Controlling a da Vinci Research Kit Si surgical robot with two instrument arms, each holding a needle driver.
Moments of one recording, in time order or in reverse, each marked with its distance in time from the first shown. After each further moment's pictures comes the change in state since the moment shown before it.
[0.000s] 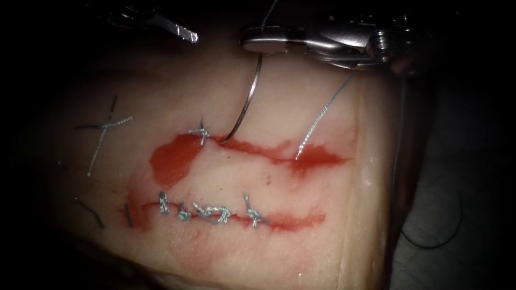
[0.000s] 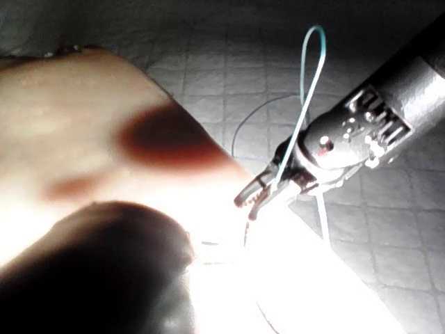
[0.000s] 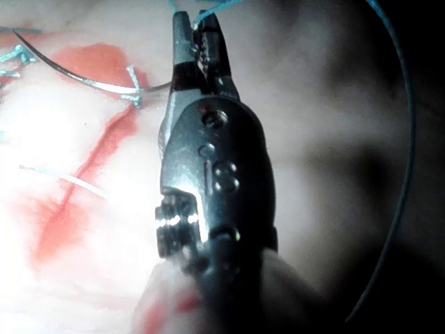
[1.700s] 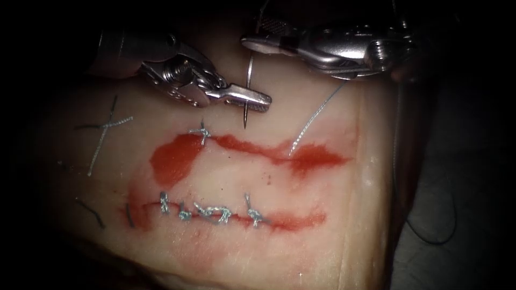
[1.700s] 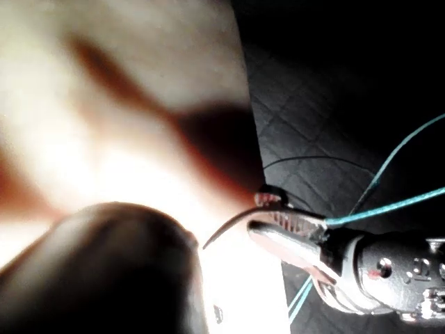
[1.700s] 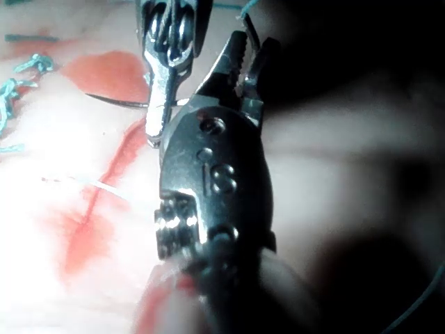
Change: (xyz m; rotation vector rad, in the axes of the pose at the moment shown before) right arm 0.001 0.001 0.001 0.605 0.149 0.124; left arm 0.005 0.002 0.010 0.188 -0.153 -0.733
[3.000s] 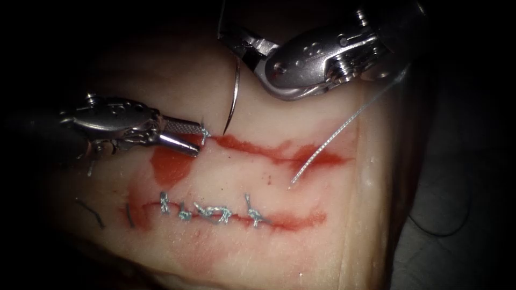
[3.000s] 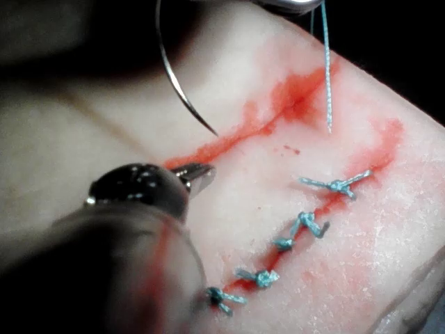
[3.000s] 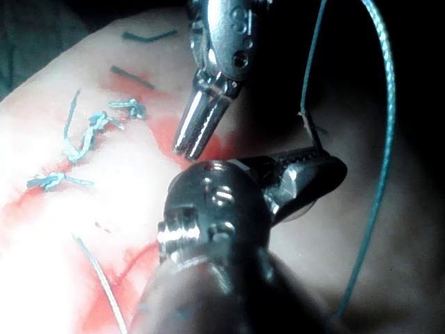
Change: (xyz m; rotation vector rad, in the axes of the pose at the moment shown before) right arm 0.000 0.008 0.001 0.309 0.007 -0.652; left arm 0.007 0.003 -0.006 -0.132 0.122 1.223
